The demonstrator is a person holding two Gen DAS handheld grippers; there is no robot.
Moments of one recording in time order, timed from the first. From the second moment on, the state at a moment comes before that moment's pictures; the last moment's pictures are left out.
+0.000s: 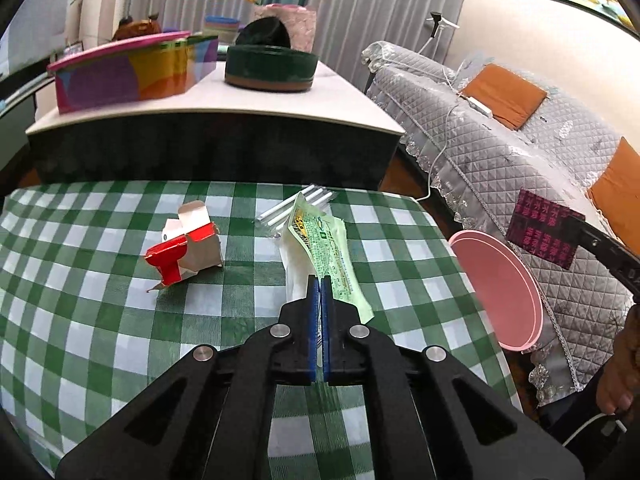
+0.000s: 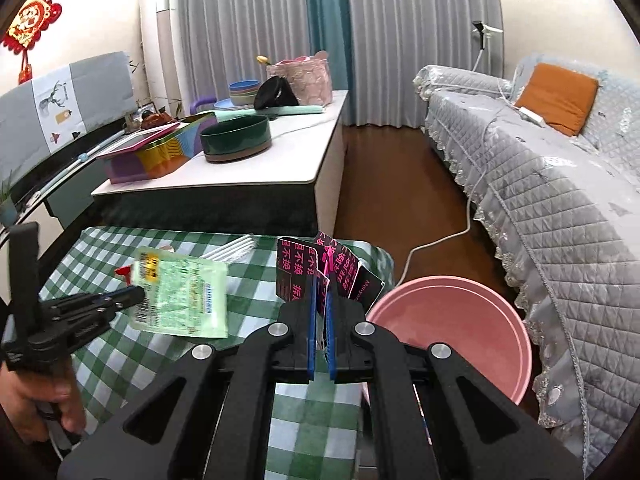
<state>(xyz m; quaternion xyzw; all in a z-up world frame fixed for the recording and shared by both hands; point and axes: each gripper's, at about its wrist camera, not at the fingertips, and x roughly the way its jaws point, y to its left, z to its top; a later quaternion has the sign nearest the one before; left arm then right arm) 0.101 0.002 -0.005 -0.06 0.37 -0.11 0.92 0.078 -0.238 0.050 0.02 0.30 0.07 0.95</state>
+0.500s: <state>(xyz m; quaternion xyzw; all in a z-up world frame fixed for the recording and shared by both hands) 0.085 -0.027 0.019 -0.04 0.34 -0.13 0.93 0.068 -0.271 0.053 0.03 0.28 0.03 0.96</state>
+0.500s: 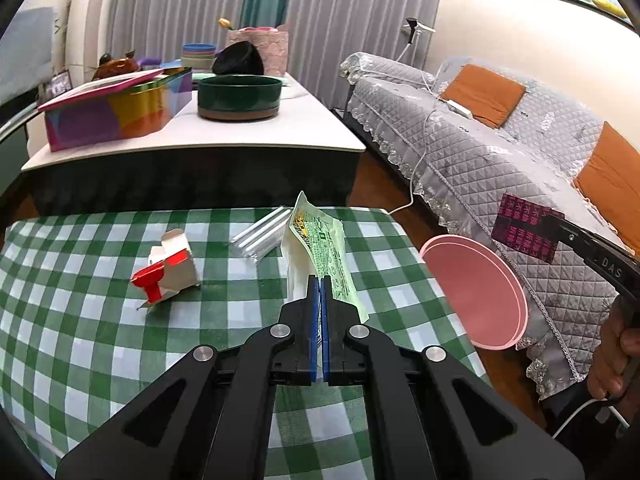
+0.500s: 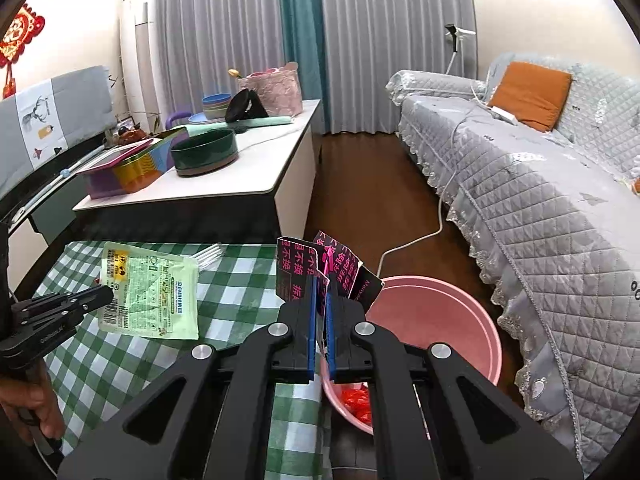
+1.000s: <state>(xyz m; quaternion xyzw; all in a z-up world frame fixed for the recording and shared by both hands) 0.081 -0.054 0.027 -0.01 0.33 -0.15 0.93 0.069 -0.300 0.058 0.04 0.27 -0.01 0.96</state>
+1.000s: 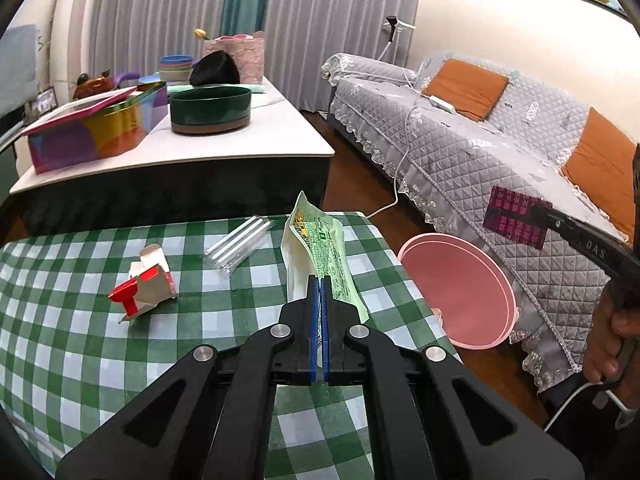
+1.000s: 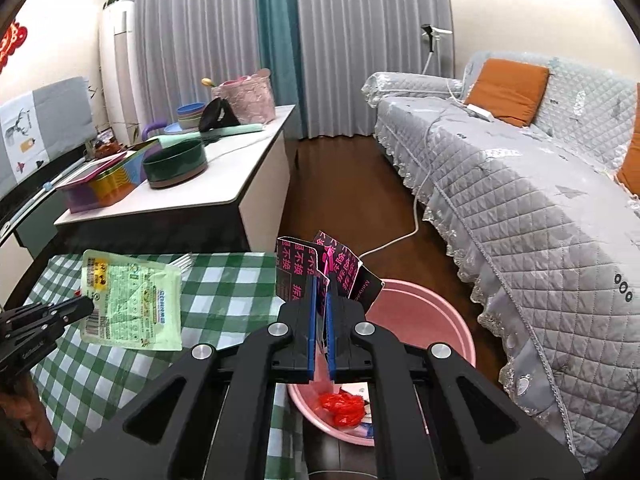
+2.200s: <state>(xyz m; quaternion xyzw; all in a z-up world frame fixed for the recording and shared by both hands) 0.133 -0.220 0.019 0.05 0.36 -0.25 0.90 0.099 -0.375 0.057 0.07 0.26 -0.12 0.95</state>
